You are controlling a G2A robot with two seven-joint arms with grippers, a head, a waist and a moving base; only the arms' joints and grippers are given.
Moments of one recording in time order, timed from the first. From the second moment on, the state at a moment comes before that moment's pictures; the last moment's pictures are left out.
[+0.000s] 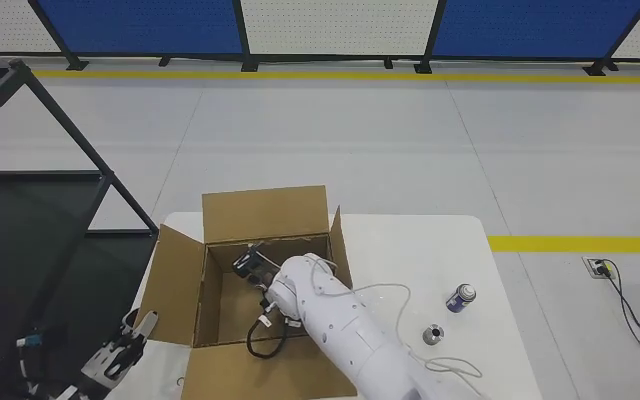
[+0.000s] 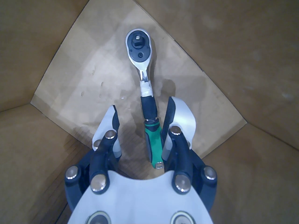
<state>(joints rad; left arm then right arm) 1.71 -1.11 -1.99 -1.94 0.30 -0.46 -0.42 -0.15 -2.01 0.62 -0.25 -1.00 -0.18 0.77</state>
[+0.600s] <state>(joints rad) 1.74 -1.10 -1.99 -1.94 0.23 -0.48 -0.47 -0.18 -2.01 0.60 -0.23 -1.02 -0.14 0.79</state>
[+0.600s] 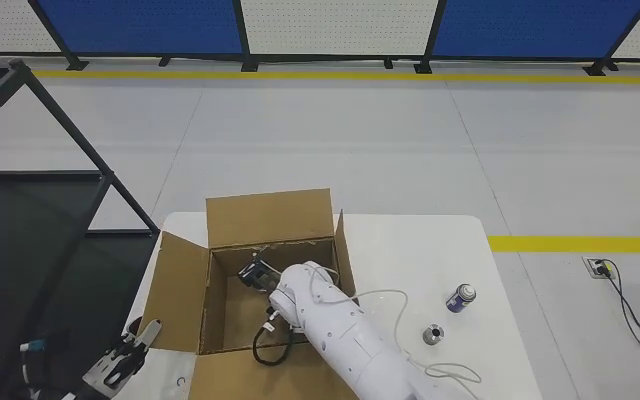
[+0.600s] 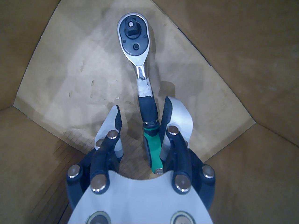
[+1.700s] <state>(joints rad) 1.76 -1.09 -2.01 -1.96 0.10 -0.48 -0.56 -0.19 -2.01 0.61 -0.21 -1.04 -0.16 0.82</state>
